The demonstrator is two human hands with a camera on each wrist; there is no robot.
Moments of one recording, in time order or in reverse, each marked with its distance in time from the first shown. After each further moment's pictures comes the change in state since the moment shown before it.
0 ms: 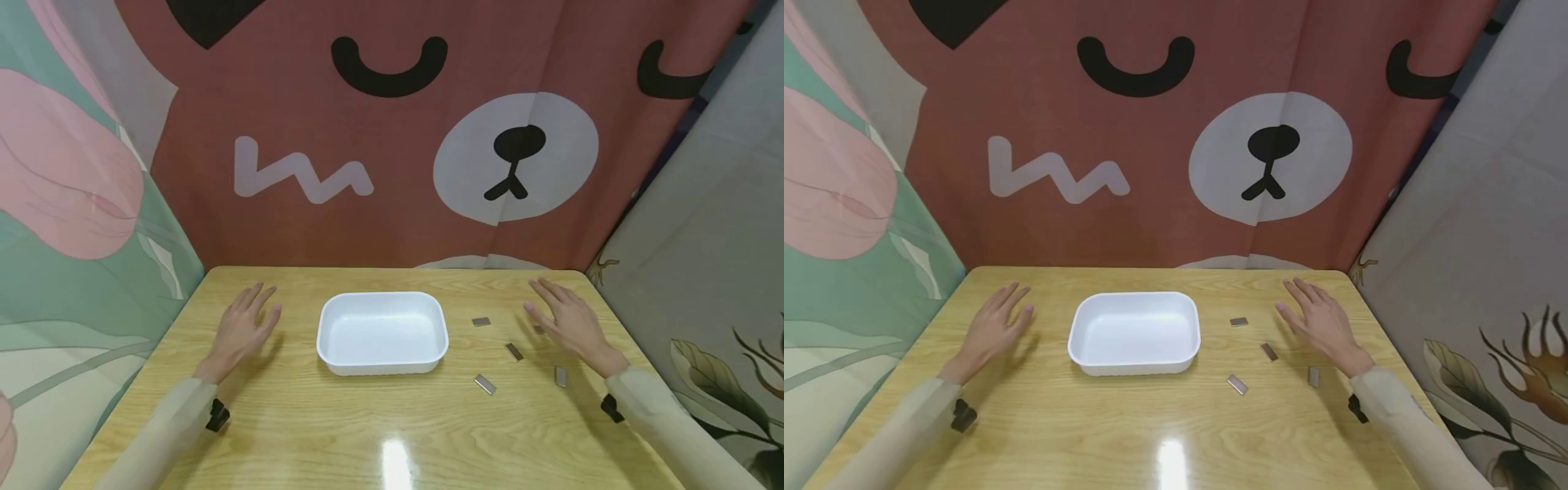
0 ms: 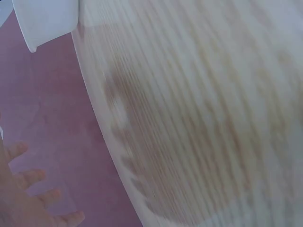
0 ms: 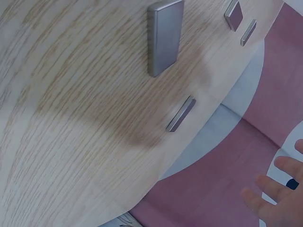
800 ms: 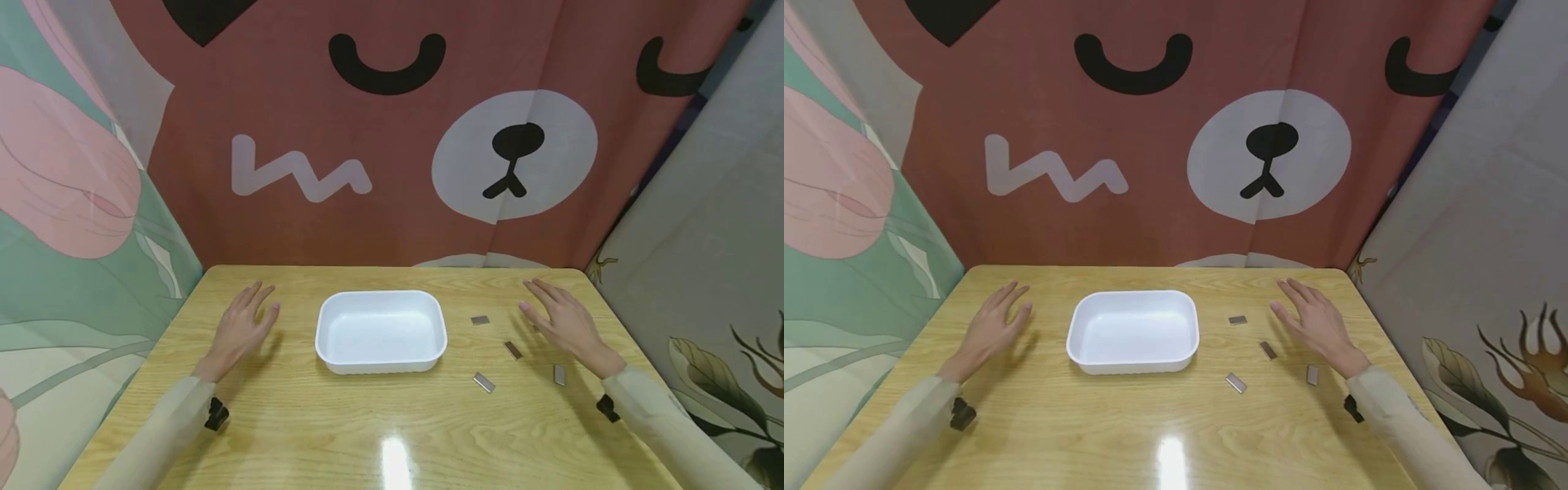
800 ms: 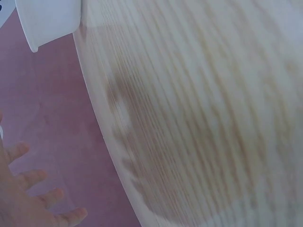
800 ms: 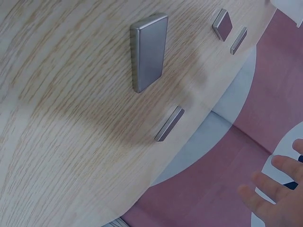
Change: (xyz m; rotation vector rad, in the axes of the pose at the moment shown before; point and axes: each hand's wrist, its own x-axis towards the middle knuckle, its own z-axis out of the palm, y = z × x) left_hand 0.002 0.007 -0.004 -0.029 -0.020 -0.032; right_hand 0.000 -0.007 -0.001 0.034 0.006 -0.008
